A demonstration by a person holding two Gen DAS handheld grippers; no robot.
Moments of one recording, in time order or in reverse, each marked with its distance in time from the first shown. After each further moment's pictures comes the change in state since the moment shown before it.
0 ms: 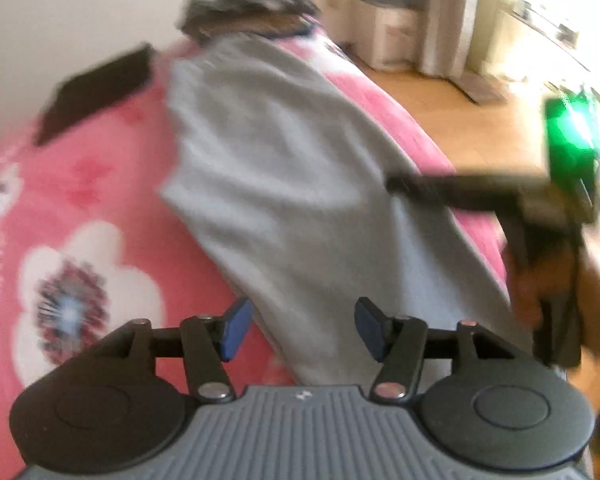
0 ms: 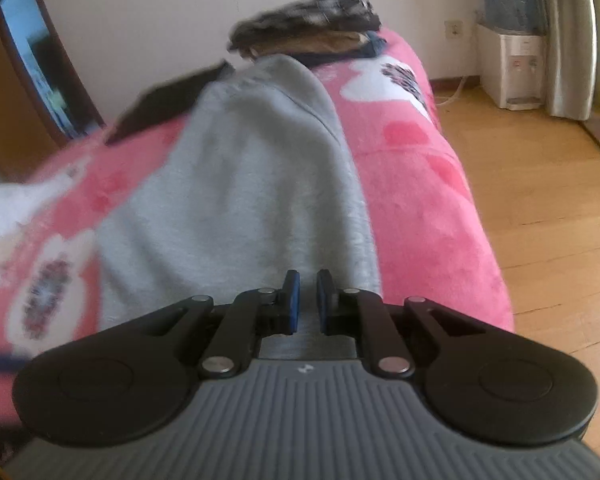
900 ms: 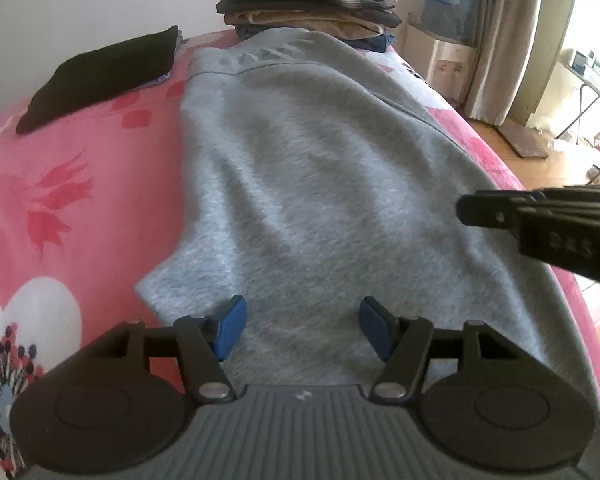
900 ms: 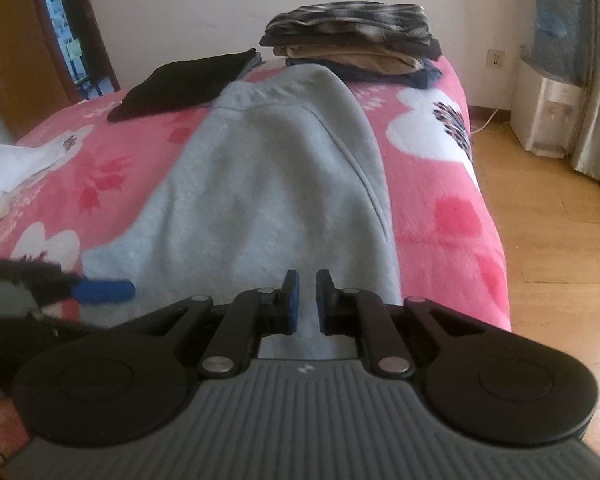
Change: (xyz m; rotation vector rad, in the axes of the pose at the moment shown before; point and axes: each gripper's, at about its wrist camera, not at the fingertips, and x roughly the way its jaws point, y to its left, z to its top) left arm 0.153 0.050 0.051 -0.105 -0.055 -0.017; right arm 0.072 0.030 0.065 -0.197 0.072 -0.040
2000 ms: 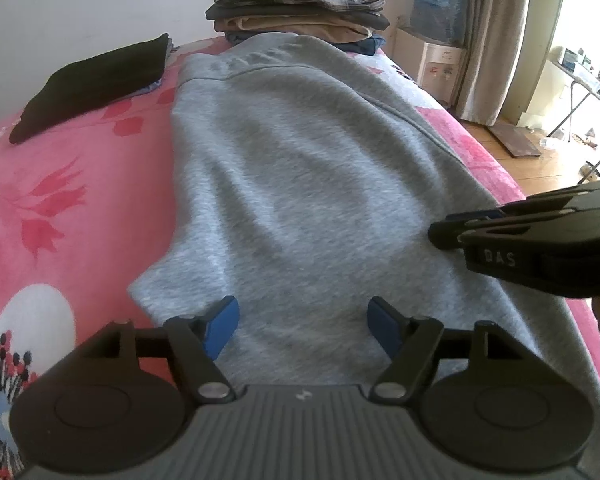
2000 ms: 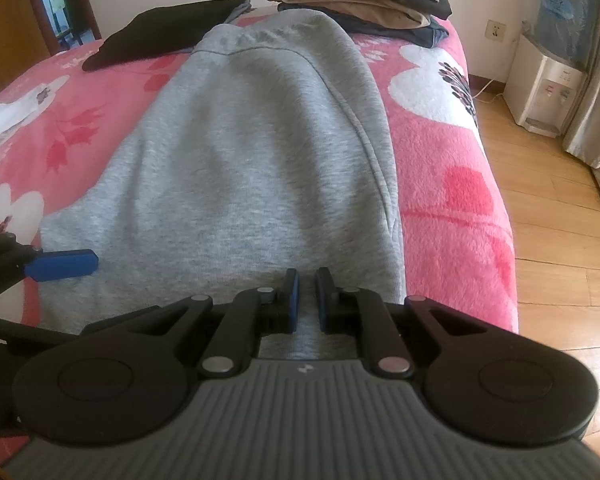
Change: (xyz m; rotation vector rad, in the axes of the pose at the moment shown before) left arm 0.000 -0.002 -0.002 0.027 -0.016 -0.031; right arm 0.034 0.008 0.000 -0.041 0.149 -0.071
